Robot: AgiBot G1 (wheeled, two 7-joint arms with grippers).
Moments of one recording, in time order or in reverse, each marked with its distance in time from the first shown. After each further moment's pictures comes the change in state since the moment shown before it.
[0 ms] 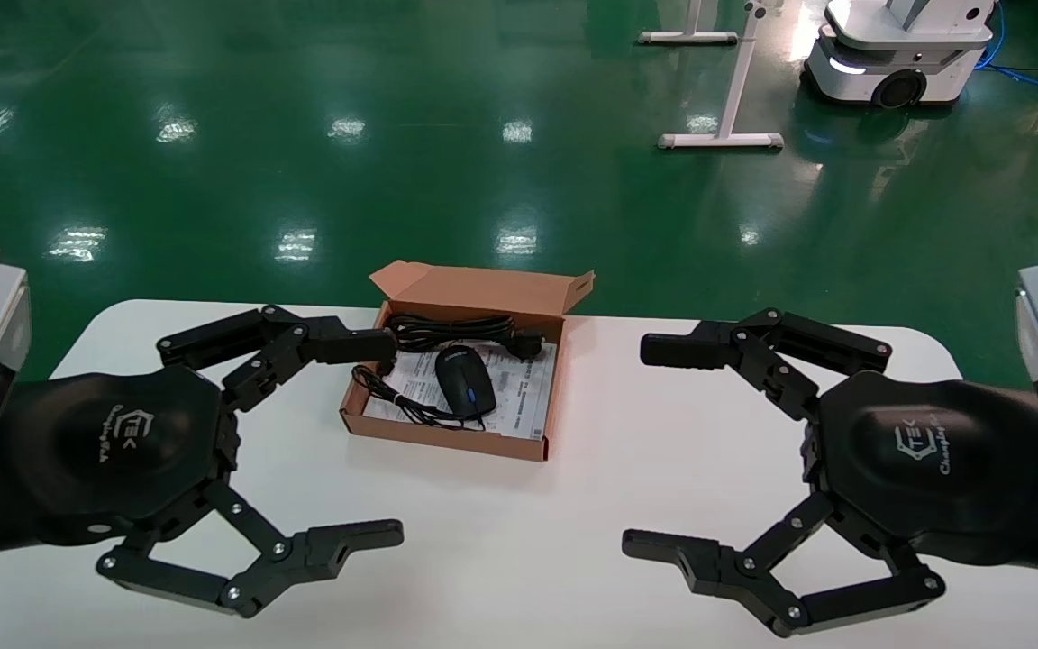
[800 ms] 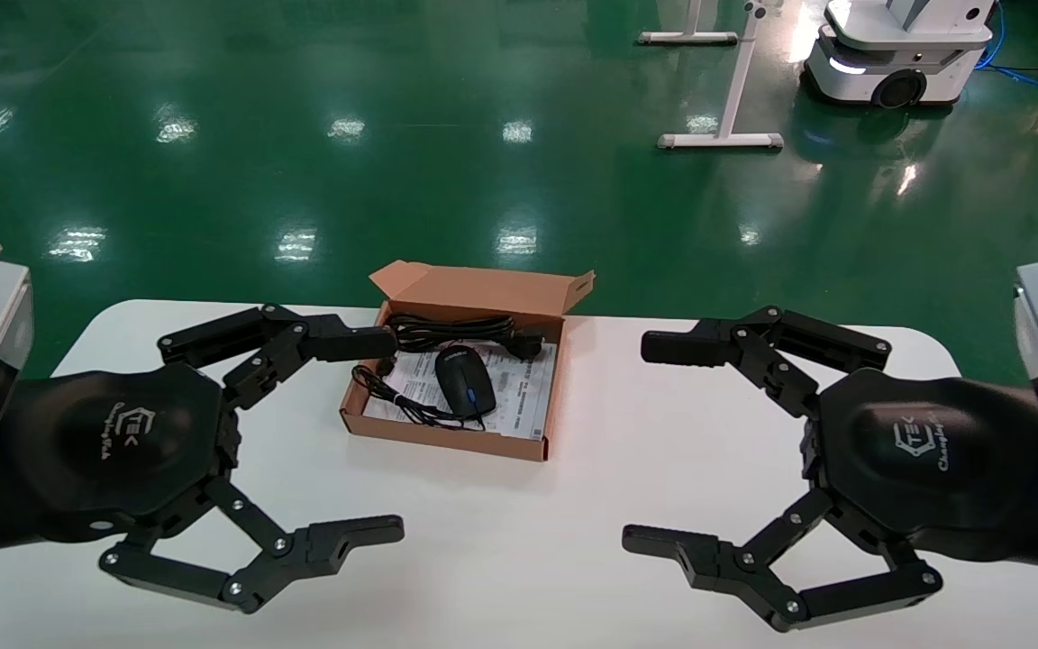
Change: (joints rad) left arm -0.002 0.002 0.002 0.005 0.003 -0.002 0.001; right arm 0.003 -0.002 -0.003 -0.006 -0.002 0.002 -0.003
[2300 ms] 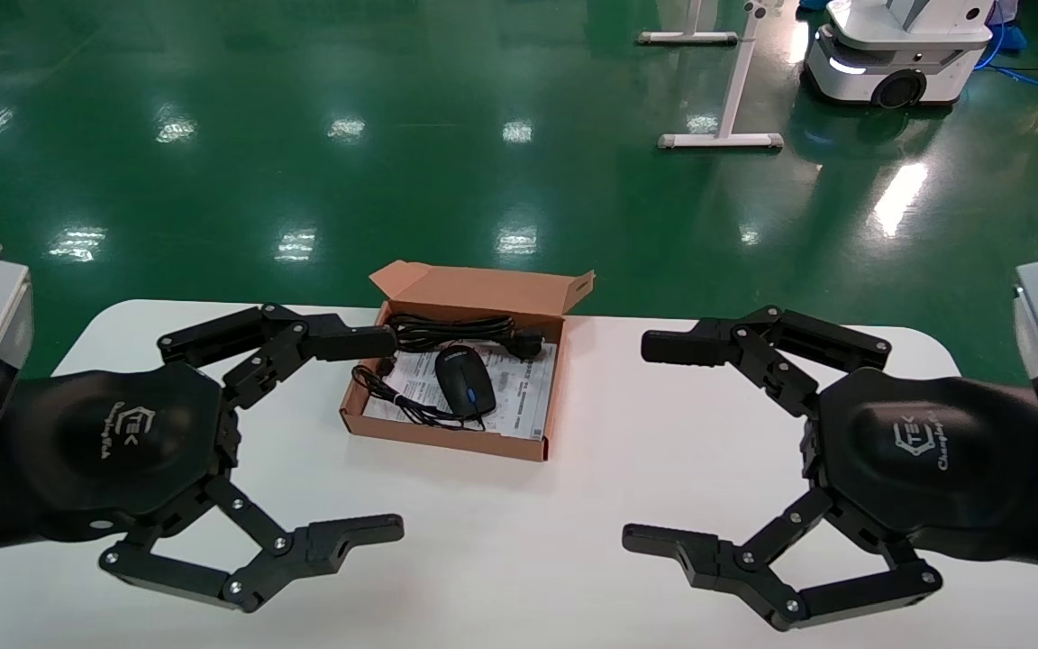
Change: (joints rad) left arm -0.001 0.000 0.000 0.001 0.000 0.000 0.000; right arm 0.001 0.000 -0.001 -0.001 0.000 0.000 0.000
